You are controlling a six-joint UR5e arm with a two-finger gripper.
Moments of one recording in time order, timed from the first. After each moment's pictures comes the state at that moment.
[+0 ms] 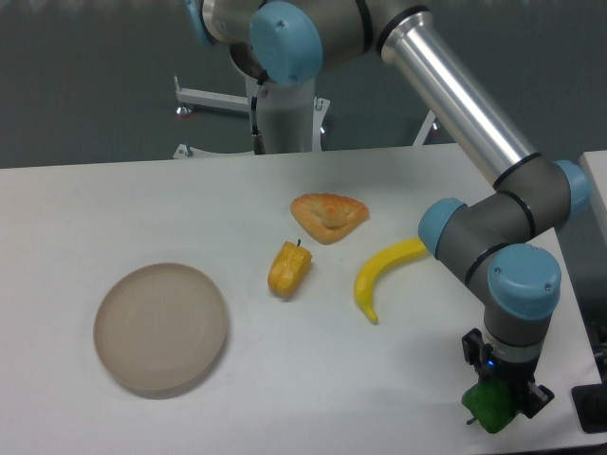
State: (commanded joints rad) arm 2.36 -2.57 -0.64 -1.21 1.60 1.45
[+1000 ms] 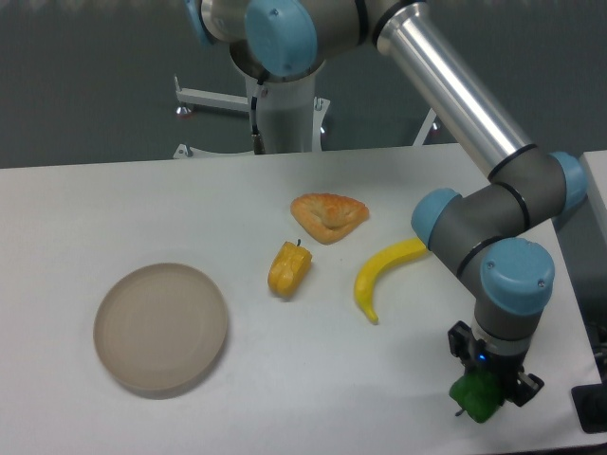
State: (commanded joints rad) arm 2.32 -2.47 -0.73 -1.38 1.59 1.20
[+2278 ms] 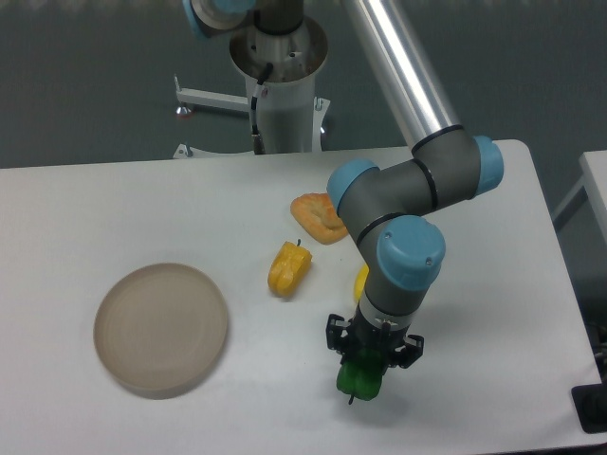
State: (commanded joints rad) arm 2.22 -2.32 -1.10 -1.13 1.42 0.62
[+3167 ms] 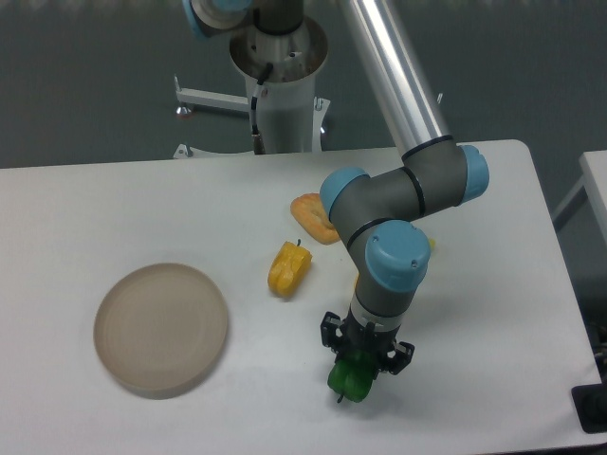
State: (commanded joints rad) arm 2.22 -2.32 -1.14 -1.10 1.42 0.81
